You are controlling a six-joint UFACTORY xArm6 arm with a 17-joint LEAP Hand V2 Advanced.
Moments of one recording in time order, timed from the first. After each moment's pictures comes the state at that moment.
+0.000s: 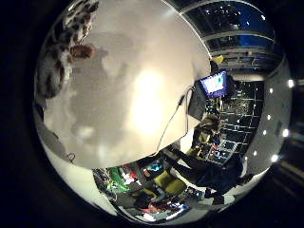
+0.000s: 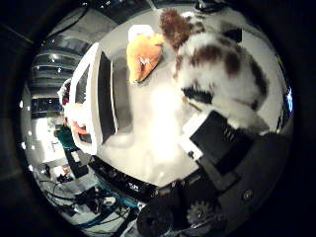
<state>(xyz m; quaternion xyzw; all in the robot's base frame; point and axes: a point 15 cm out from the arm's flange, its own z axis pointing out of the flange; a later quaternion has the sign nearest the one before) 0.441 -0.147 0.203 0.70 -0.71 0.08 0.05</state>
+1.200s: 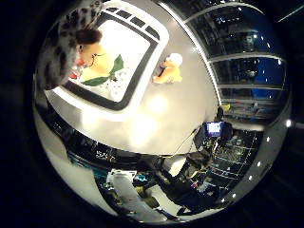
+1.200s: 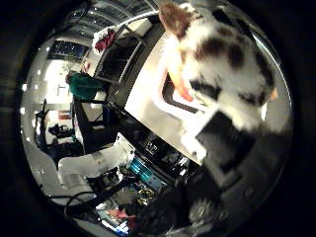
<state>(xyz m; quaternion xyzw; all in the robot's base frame) 0.383 0.252 0.238 0.87 -0.49 0.03 0.01</state>
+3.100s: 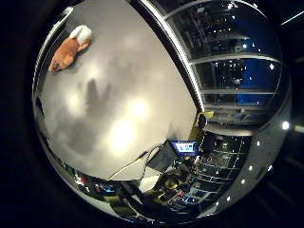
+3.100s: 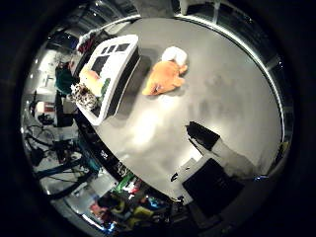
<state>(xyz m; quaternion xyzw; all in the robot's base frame) 0.574 -0.102 0.258 0.88 -0.45 0.15 0.04</state>
